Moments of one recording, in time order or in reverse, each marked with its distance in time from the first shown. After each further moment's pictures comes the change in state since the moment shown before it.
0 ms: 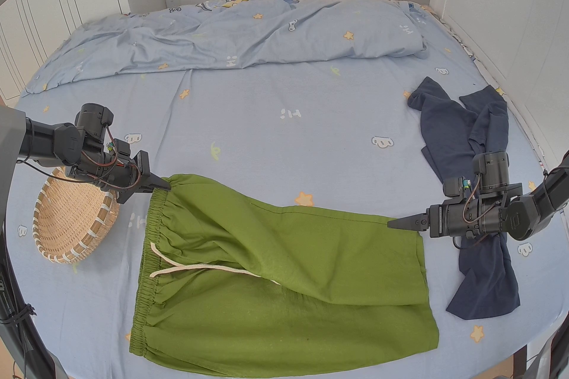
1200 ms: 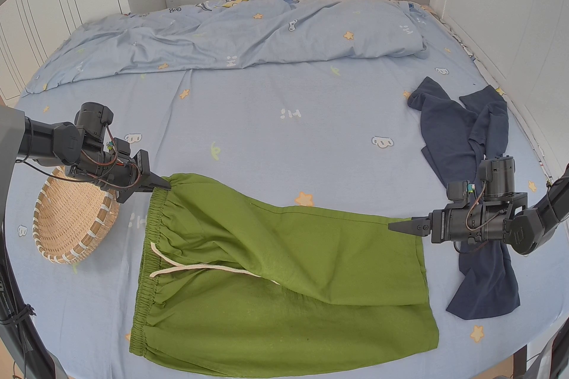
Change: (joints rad) left arm -0.003 -0.007 0.001 0.002 0.000 -0.001; right arm 0.016 -0.032 0.110 -0.166 -0.013 0.009
